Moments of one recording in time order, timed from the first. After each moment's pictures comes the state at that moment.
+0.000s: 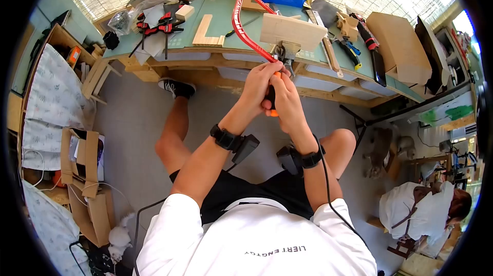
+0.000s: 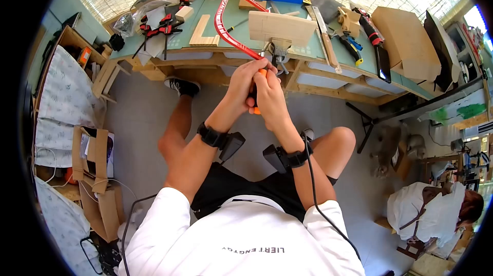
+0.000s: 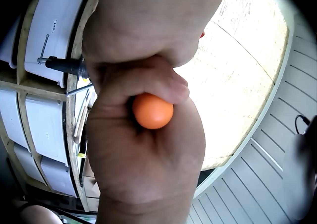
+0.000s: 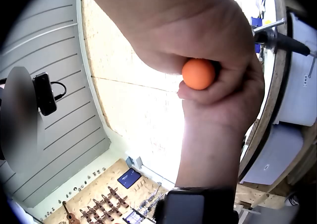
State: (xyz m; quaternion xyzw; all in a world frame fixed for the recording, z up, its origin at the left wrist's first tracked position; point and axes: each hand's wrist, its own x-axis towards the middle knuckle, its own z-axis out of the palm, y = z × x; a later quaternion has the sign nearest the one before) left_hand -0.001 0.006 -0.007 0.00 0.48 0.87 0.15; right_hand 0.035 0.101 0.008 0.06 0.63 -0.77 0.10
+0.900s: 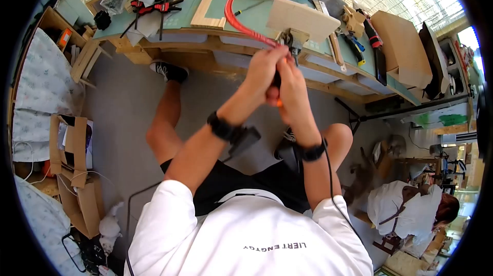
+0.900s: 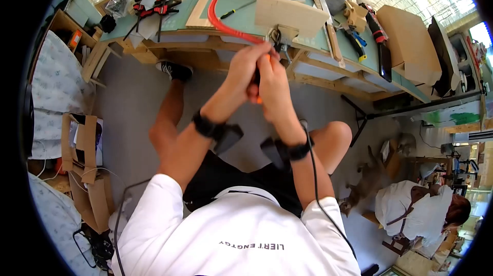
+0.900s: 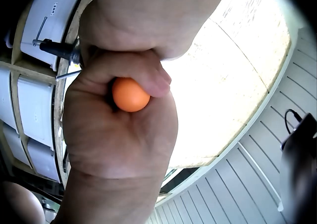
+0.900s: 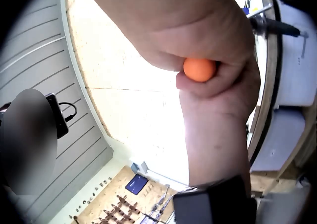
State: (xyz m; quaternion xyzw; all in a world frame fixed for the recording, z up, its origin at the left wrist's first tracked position) left_hand -0.005 0.002 0.004 -0.05 0.47 0.86 0.18; right_hand 0.020 0.097 0.009 0.08 0.60 -0.79 0.12
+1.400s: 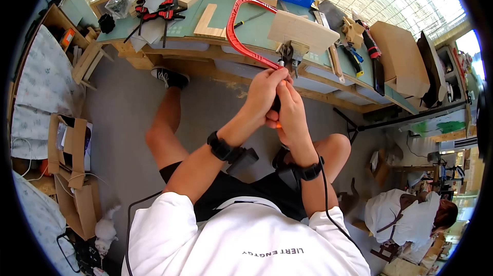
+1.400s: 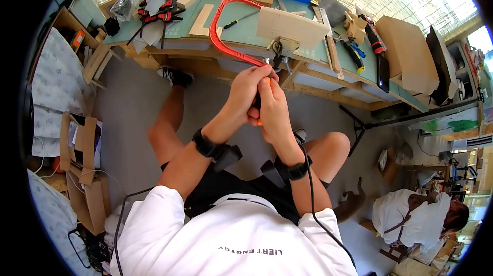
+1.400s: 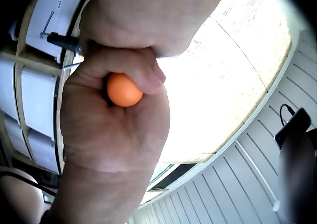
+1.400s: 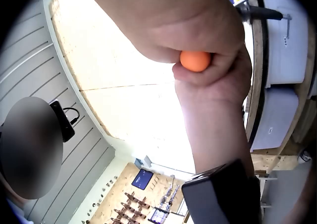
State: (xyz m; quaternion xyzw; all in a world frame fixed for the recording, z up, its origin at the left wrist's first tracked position) left_hand 0.003 0.007 -0.009 -0.04 0.49 0.87 0.08; right_hand 0.038 0.092 0.006 0.07 0.58 -0.80 0.11
